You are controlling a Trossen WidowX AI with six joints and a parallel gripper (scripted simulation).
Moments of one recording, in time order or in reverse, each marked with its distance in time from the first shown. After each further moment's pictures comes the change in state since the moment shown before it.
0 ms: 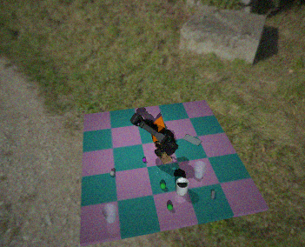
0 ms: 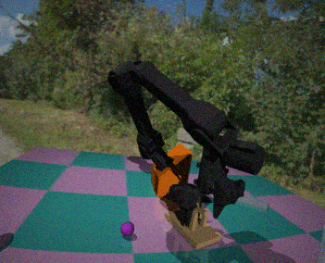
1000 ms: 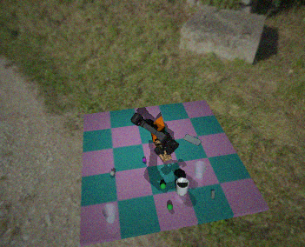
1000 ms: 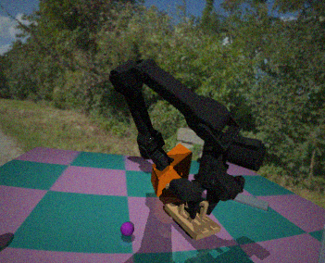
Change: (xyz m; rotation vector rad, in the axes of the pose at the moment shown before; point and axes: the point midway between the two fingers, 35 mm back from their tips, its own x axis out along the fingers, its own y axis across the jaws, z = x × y) arm -0.011 0.001 -0.007 -0.018 0.039 -0.005
